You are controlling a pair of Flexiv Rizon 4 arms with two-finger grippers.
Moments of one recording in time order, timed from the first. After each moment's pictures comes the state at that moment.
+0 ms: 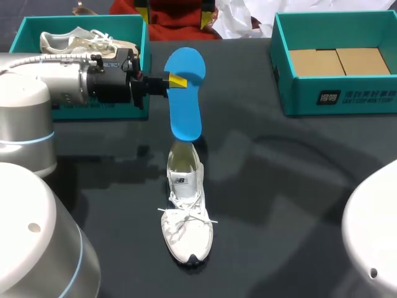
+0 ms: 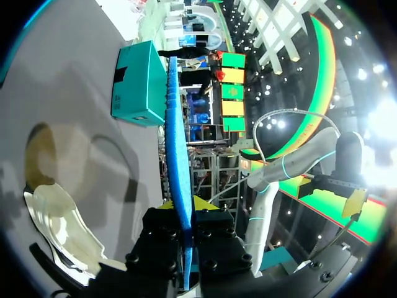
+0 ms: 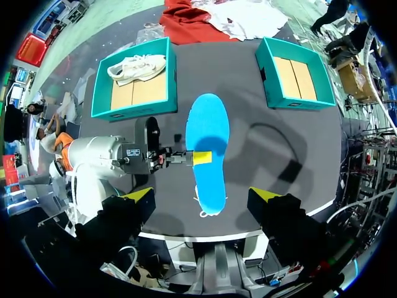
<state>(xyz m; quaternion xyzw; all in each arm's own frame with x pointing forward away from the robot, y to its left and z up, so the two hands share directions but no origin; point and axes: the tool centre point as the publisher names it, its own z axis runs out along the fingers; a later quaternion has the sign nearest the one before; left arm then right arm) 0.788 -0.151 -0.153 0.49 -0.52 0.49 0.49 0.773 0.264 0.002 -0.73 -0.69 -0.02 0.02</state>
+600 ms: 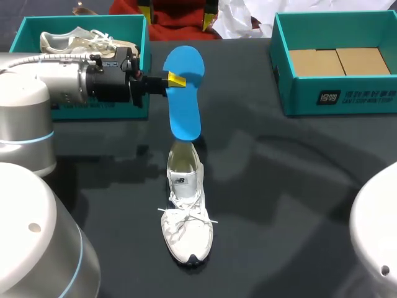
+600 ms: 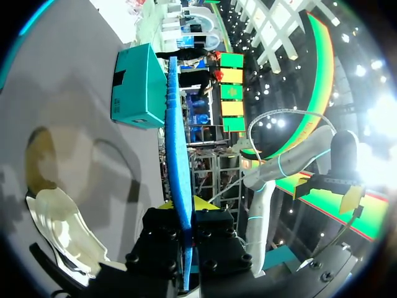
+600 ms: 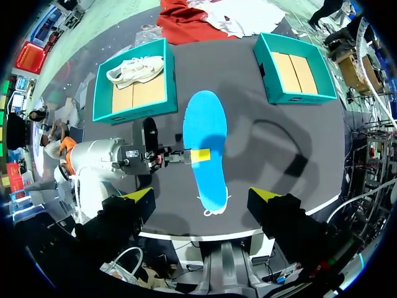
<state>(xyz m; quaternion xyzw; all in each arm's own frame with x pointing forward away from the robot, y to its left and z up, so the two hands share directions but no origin) 0.790 -0.149 -0.153 0.49 -0.53 0.50 0.48 0.772 0.260 0.002 -0.74 -0.67 -0.03 0.03</state>
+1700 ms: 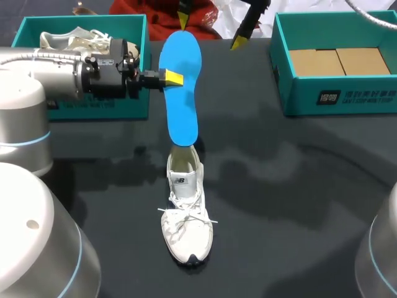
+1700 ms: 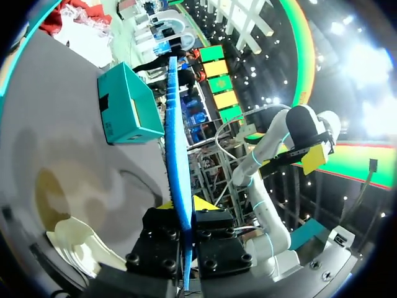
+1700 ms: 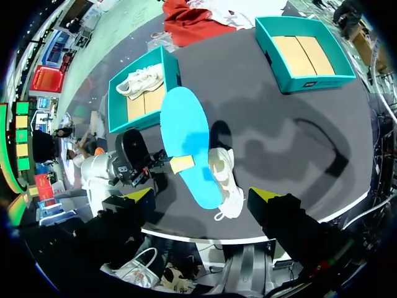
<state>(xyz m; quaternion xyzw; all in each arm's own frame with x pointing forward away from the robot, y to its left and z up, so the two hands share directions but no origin) 0.791 -0.143 -0.147 0.43 -0.60 0.55 0.40 0.771 0.207 -0.024 -0.76 -0.63 -0.12 0.12</state>
